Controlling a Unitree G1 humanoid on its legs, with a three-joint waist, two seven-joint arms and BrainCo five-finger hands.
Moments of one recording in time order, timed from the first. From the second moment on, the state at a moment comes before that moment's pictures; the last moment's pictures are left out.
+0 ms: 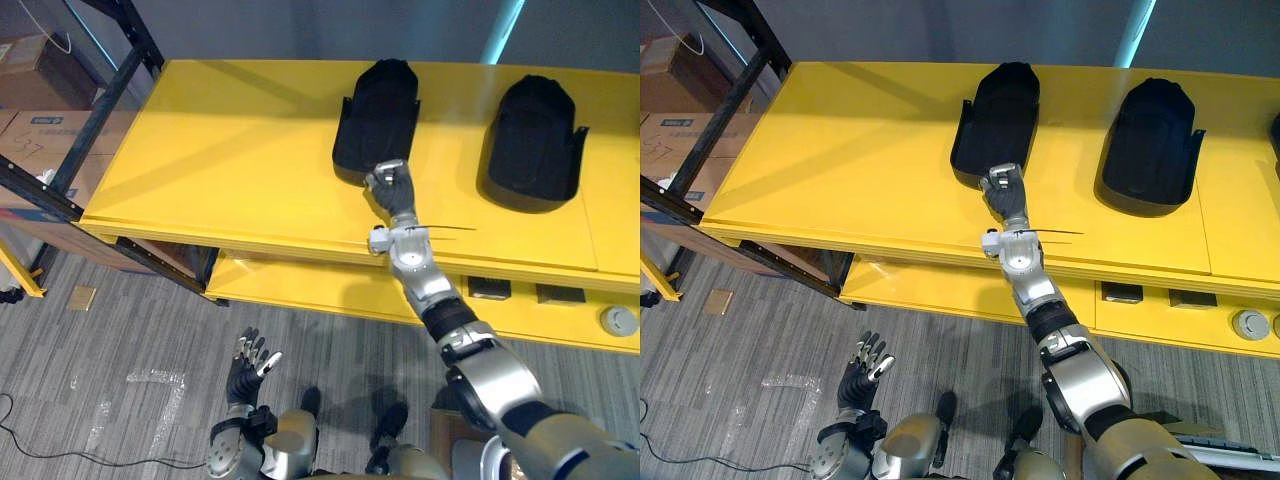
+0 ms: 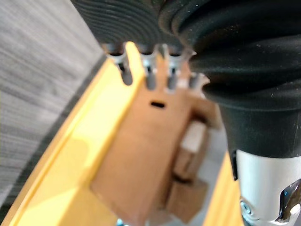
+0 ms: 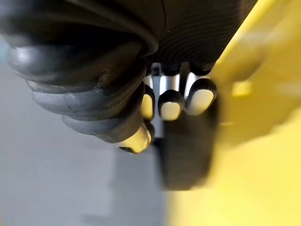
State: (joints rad) left arm 0.36 0.03 -0.17 0.14 -0.46 -0.26 0.10; right arm -0.73 -0.09 0.25 0.51 0.13 -0.36 -0.34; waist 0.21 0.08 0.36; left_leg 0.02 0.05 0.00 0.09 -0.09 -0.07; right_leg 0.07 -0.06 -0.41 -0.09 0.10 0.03
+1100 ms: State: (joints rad) left arm 0.27 0.07 -0.30 0.11 -0.34 -0.16 0.19; right arm 0.45 -0.06 -0.08 -0.25 0.29 -0.35 -0.31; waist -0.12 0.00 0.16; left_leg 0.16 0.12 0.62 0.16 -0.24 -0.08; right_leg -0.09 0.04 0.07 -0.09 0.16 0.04
